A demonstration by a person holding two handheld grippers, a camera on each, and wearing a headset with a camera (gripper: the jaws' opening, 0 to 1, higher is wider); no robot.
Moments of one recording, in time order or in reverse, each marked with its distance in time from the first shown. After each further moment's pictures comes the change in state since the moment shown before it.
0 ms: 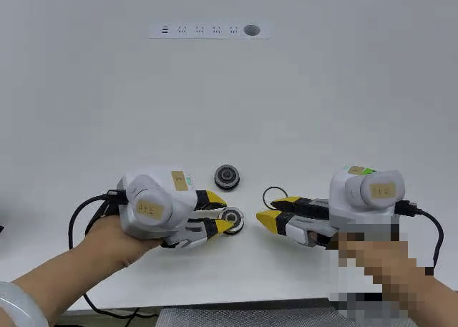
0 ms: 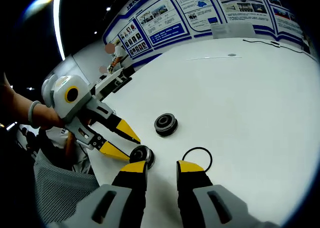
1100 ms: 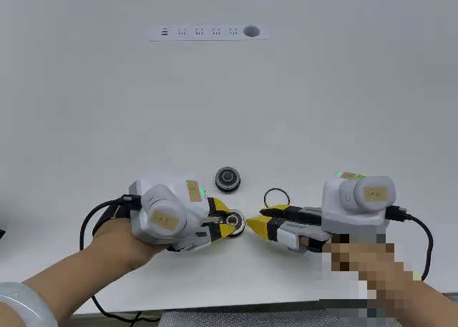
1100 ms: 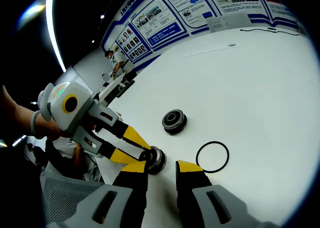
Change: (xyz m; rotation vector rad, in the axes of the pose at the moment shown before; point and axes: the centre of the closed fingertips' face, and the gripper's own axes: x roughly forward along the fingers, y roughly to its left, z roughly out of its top) left arm 0.006 -0.002 -0.006 0.100 0.064 -0.014; right arm 0.016 0.014 -0.006 0.113 -0.012 0.068
